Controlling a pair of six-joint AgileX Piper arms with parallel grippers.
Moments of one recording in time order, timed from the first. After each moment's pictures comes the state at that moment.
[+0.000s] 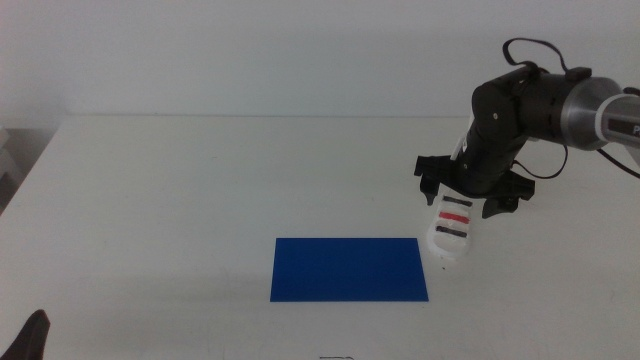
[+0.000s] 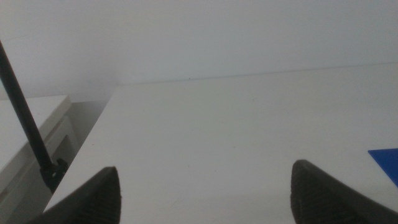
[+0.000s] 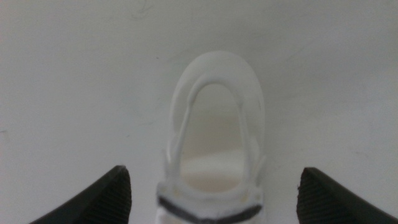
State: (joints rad) left arm 0.00 -0.01 0.03 -0.01 0.18 0.07; right arm 0.36 2.04 -1.51 -0.16 0.81 0.72
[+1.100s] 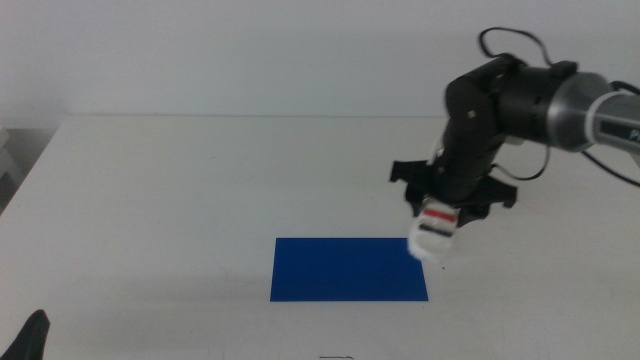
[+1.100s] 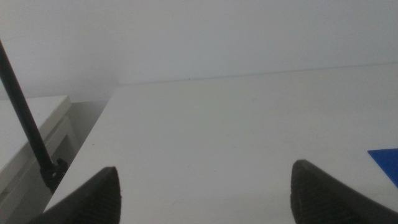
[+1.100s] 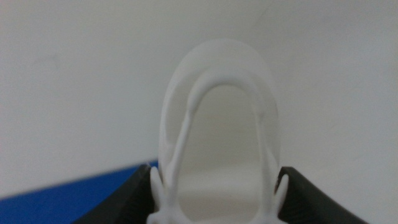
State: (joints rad) left arm 0.00 -0.01 0.03 -0.01 0.18 0.07; right arm 0.47 1.98 -1.51 -0.15 0.93 0.81
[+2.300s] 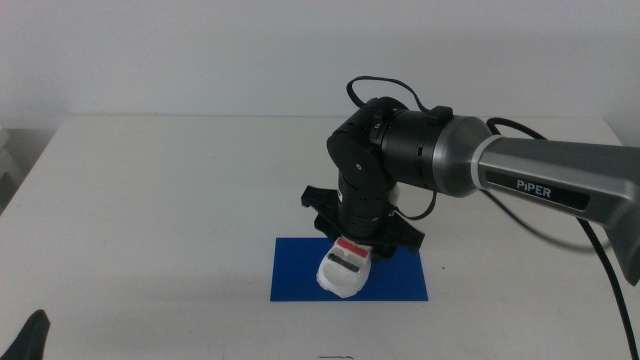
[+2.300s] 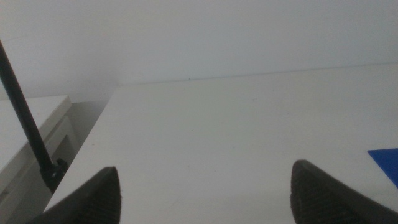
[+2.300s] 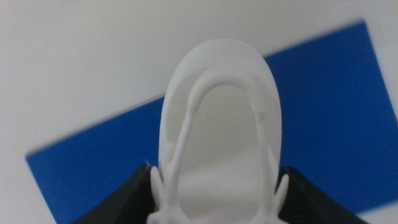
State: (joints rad) left arm 0.00 -0.01 0.03 -0.01 0.18 0.07; right arm 0.74 2.09 -1.63 -0.21 0.97 1.25
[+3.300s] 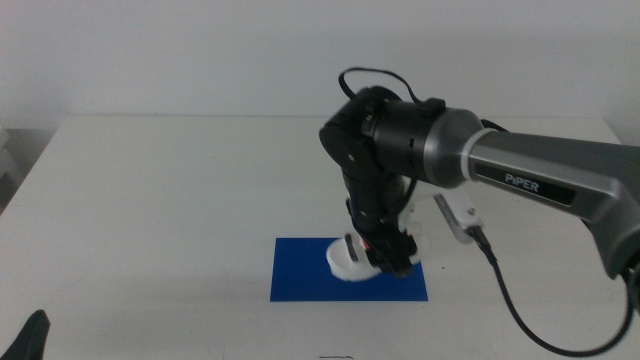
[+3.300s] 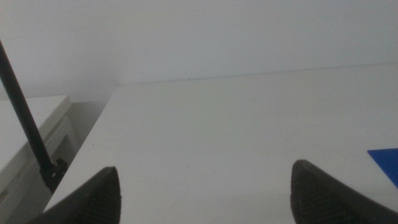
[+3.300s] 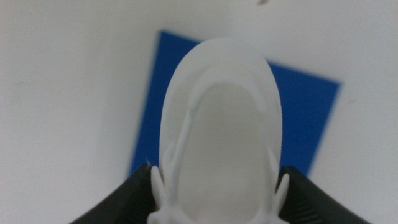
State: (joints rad) left arm 0.00 -0.01 0.03 -0.01 0.18 0.07; right arm 0.74 2.12 -1.71 -0.27 1.20 2.12
